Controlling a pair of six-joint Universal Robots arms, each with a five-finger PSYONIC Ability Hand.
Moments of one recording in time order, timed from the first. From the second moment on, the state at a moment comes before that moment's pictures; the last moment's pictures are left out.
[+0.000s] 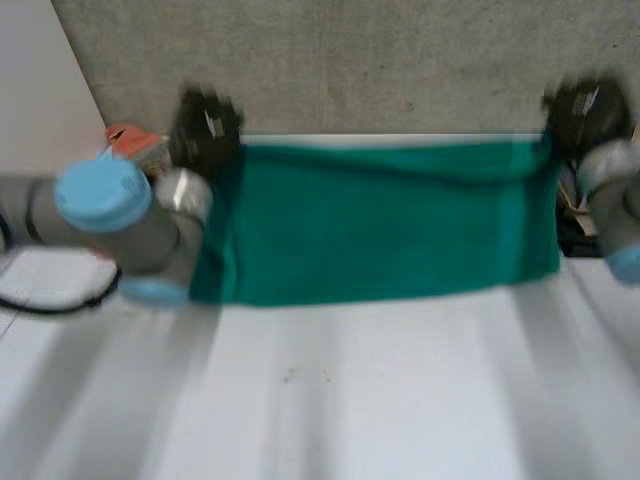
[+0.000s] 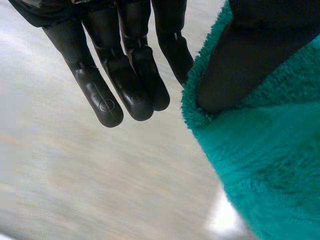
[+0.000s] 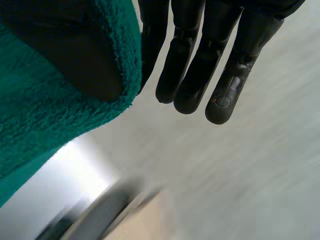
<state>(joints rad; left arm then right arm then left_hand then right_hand) 4.28 -2.25 -1.16 3.76 -1.56 4.00 1.72 -1.02 1.18 -0.39 1.48 2.57 1.13 1.20 1.20 1.20 0.98 0.99 1.17 1.19 1.19 1.00</state>
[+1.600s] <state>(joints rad) 4.48 -1.83 -1.96 3.46 -1.45 3.49 1.46 -1.20 1.79 -0.24 1.29 2.58 0.39 0.40 0.40 0.40 0.23 0.99 1.17 1.19 1.19 1.00</state>
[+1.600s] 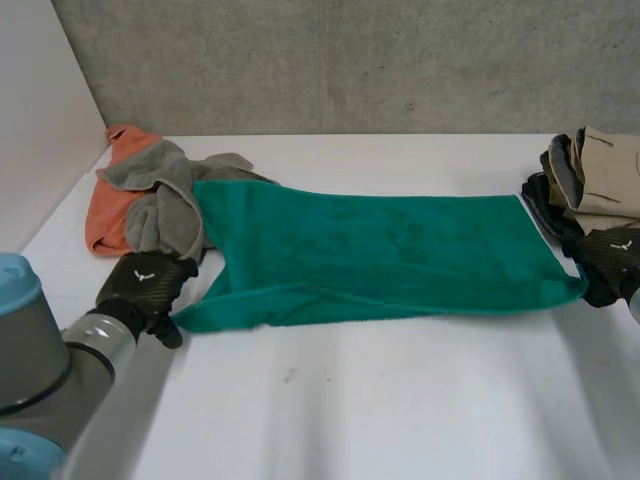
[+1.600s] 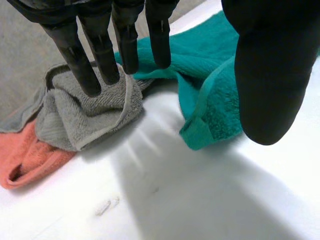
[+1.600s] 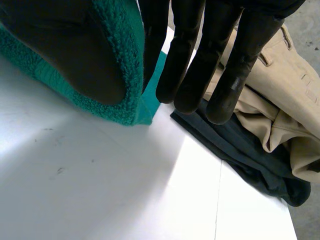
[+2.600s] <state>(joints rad) 4.44 -1.62 -1.88 3.10 -1.54 3.62 1.43 -1.41 1.70 0.17 1.25 2.38 1.16 1.19 1.19 1.20 0.98 0.99 1.17 1.19 1.19 1.00</state>
